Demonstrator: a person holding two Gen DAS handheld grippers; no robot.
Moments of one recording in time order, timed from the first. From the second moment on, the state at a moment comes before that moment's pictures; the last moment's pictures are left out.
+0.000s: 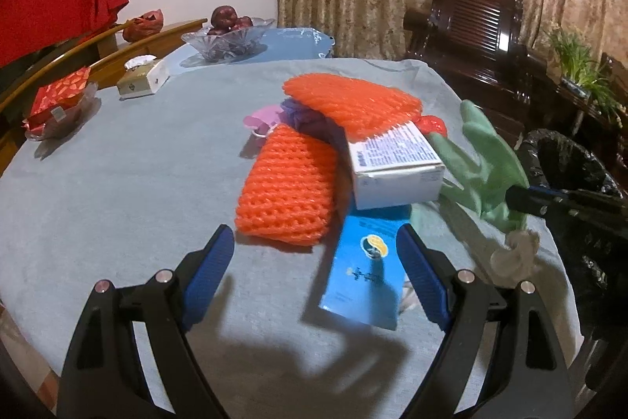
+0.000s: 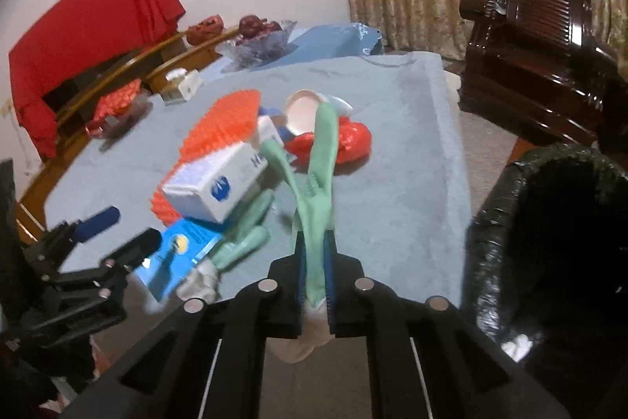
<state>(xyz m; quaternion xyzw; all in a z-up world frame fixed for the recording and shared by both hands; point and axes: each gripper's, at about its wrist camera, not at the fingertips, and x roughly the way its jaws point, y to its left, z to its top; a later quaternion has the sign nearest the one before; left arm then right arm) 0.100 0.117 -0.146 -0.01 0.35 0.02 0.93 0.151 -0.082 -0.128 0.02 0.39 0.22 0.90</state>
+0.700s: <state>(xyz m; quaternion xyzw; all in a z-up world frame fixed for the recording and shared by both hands) 0.097 0.112 -0.145 -0.01 0.35 0.02 0.93 0.154 -0.078 -0.151 0.03 0.42 0.22 0.88</state>
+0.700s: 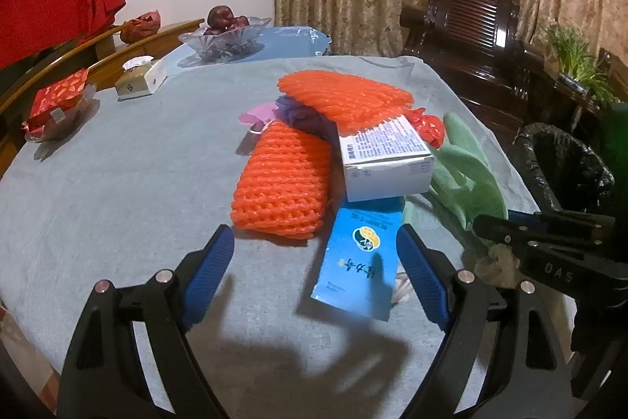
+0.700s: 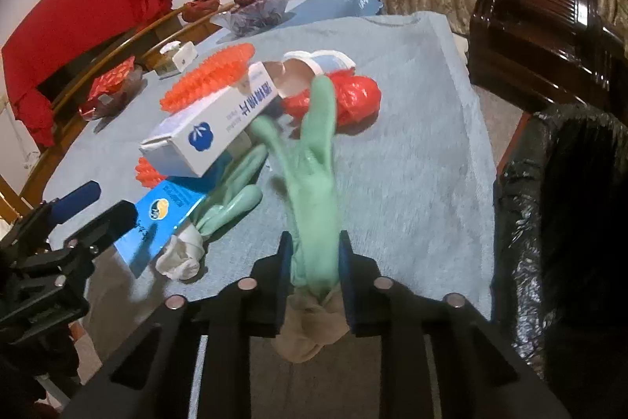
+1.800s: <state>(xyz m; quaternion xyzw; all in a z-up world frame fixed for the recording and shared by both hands) 0.191 0.098 -0.108 -0.02 0.34 0.02 0.94 0.203 -0.087 -0.090 0.05 0.34 0.20 0.92</state>
